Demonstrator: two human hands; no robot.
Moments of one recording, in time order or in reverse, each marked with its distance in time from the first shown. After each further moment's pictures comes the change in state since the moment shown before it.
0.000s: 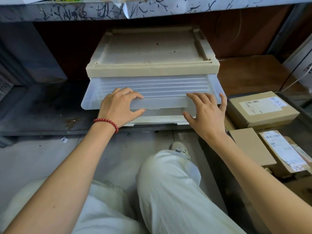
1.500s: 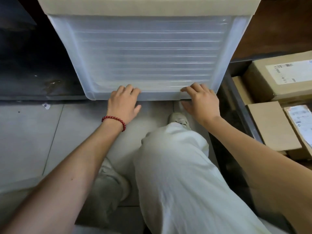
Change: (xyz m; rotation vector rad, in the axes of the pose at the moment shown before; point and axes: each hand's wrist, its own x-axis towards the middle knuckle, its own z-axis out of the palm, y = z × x) left_hand -0.017 -0.018 0.145 0.157 -0.228 -0.047; right_hand -0.014 0.035 0.128 0.030 -0.265 -0.116
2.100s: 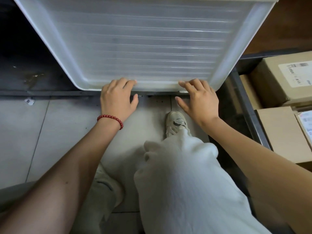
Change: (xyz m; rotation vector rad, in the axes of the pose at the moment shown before) left_hand 0.030 -0.011 0.042 -0.096 0.285 -0.027; right_hand 0.020 0.012 0.034 -0.020 0.116 -0.022
